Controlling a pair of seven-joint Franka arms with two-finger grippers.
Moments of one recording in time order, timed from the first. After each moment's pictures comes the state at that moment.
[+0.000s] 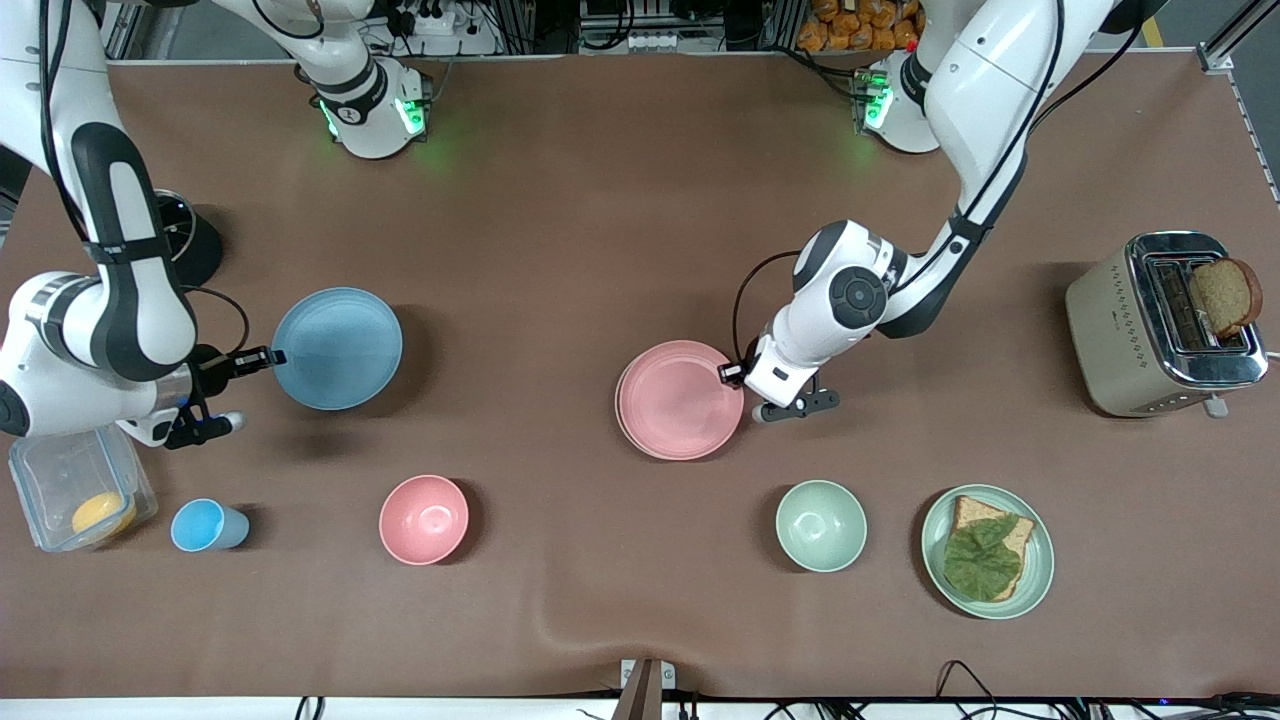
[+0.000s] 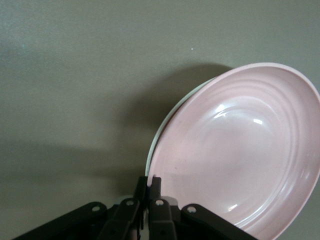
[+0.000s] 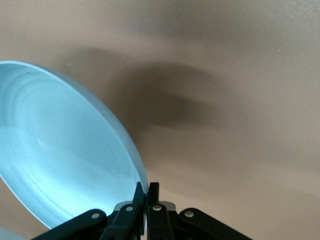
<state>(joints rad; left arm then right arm) -0.17 0.60 -0.41 -1.90 -0.04 2.57 -0.72 -0.12 0.52 -0.05 -1.71 0.18 1.71 -0.44</state>
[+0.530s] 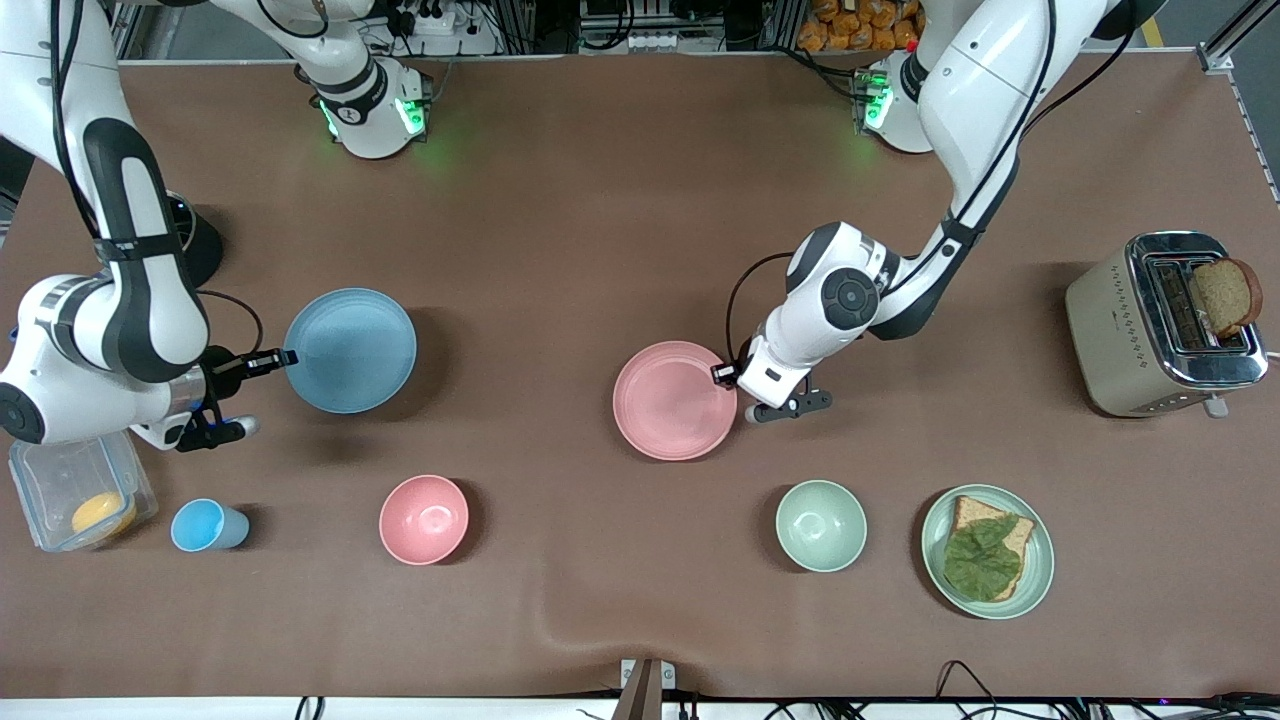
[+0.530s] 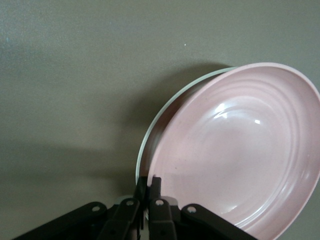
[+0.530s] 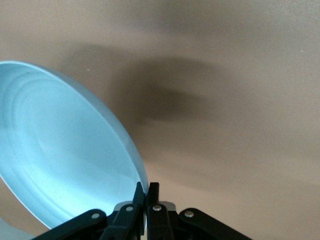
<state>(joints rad) -0.18 0.61 -0.41 -1.88 -0.04 2.58 -0.73 -0.09 0.52 -0.05 -1.68 0.20 1.67 -0.39</state>
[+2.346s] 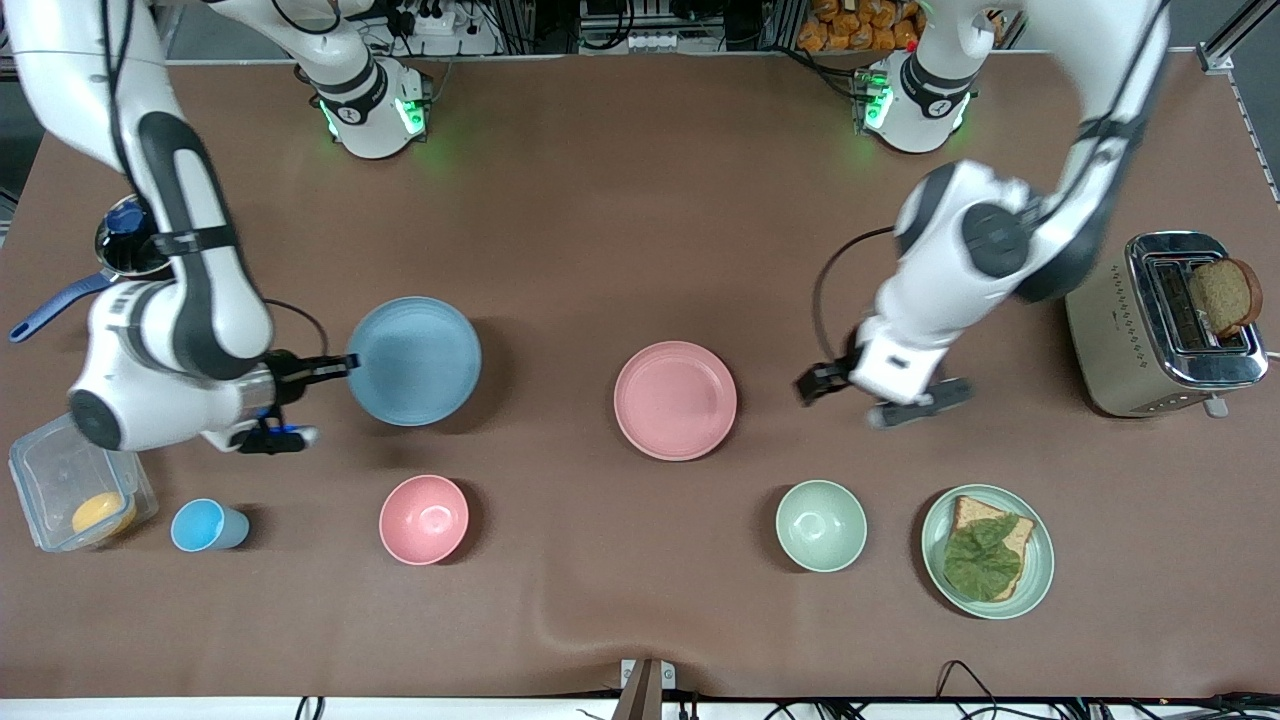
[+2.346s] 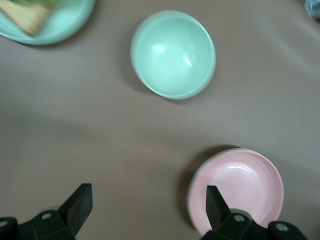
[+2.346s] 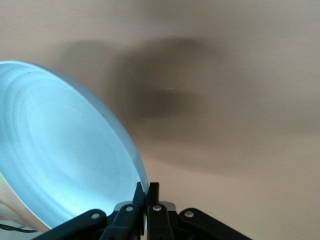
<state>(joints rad) 0.01 0.25 -0.39 -1.83 0.03 2.21 -0.70 0.09 0.53 -0.04 -1.66 0.36 1.67 -0.08</state>
